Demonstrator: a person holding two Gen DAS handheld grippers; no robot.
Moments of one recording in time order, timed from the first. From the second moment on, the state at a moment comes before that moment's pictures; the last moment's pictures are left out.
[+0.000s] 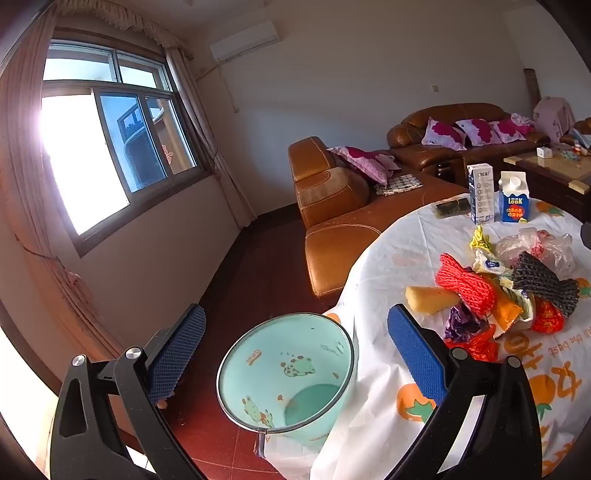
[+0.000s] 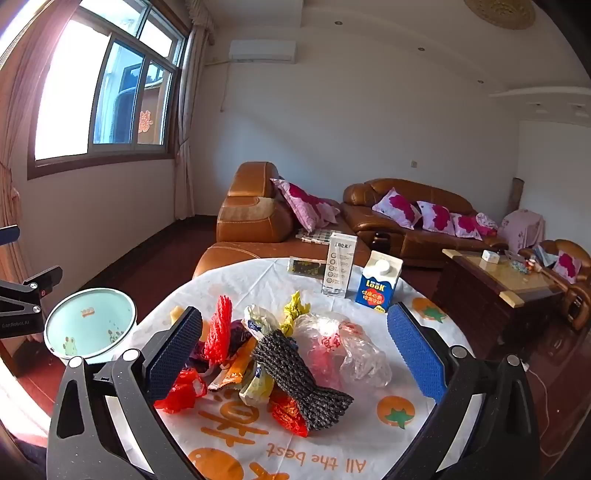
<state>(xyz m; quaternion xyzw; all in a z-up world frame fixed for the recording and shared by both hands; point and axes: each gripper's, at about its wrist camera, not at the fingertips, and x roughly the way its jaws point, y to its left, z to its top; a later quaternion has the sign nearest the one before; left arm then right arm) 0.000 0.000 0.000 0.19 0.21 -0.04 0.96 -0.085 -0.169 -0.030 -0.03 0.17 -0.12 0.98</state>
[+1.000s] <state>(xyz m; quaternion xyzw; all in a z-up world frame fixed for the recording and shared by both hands) 0.004 0.008 0.001 0.18 0.20 -0.02 0.96 -0.085 -0.167 -0.031 -0.03 0.17 -0.12 0.98</state>
